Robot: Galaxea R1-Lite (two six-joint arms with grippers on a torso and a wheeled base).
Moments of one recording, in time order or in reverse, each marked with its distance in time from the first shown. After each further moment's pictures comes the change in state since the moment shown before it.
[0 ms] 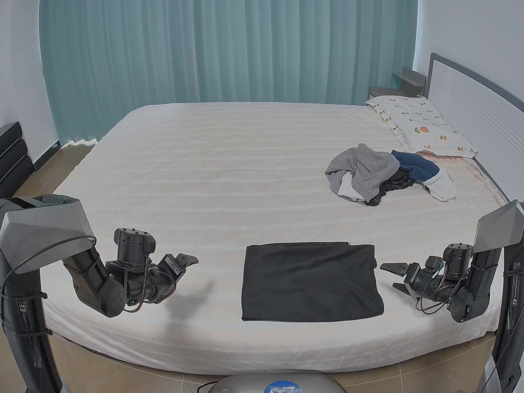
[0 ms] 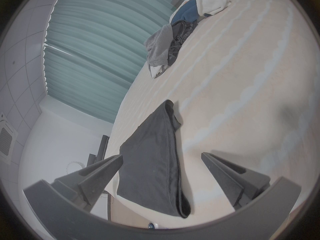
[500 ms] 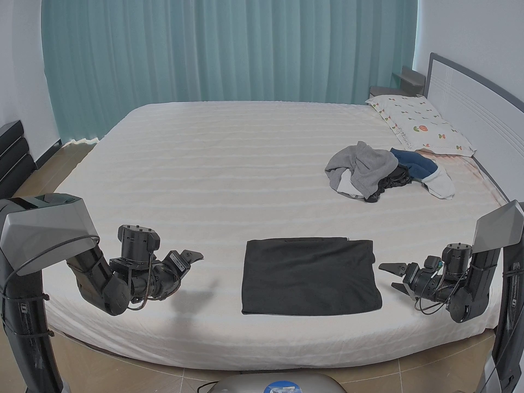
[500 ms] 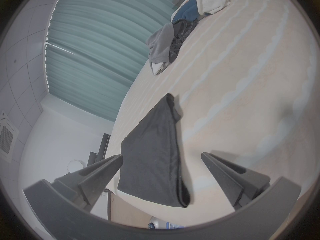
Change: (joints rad) left arm -0.019 0.006 -0.032 -0.001 -0.006 -0.003; right arm 0.000 0.002 -0.002 -0.006 0.002 0.001
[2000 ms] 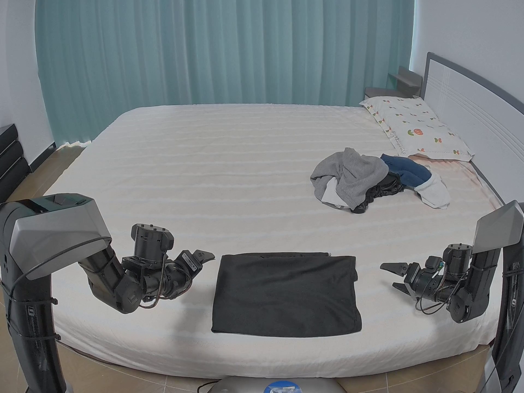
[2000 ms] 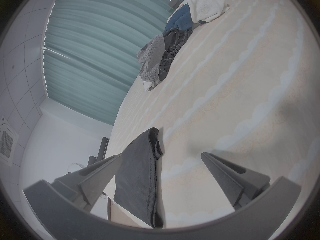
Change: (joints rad) left arm -0.051 0.038 -0.079 0.058 0.019 0.009; right arm 0.001 0.007 0.000 -0.010 0.000 0.006
